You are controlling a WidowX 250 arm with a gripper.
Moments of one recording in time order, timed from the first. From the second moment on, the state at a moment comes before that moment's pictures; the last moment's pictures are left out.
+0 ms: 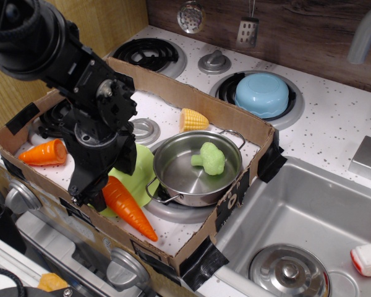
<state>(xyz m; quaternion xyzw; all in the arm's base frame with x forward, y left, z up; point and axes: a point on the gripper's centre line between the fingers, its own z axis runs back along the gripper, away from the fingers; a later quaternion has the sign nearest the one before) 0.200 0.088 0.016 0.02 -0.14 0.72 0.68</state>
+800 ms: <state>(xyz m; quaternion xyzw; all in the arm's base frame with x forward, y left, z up) 0.211 0.105 0.039 0.00 -0.07 0.70 0.71</state>
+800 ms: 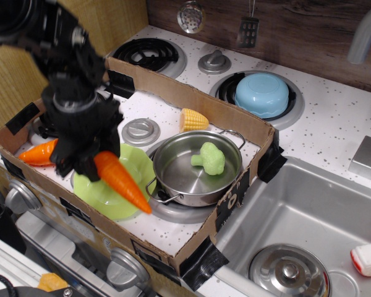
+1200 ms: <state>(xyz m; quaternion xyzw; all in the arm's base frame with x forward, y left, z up) 0.261 0.120 0.071 0.03 -0.07 0.66 0.75</state>
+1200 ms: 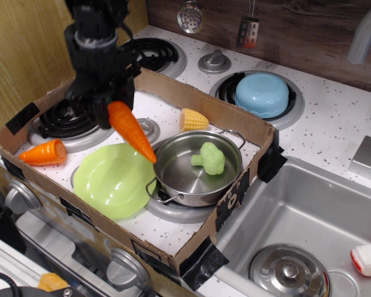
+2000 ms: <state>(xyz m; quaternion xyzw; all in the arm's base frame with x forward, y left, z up) 0.340 0.167 0.073 0.04 -0.22 0.64 0.73</state>
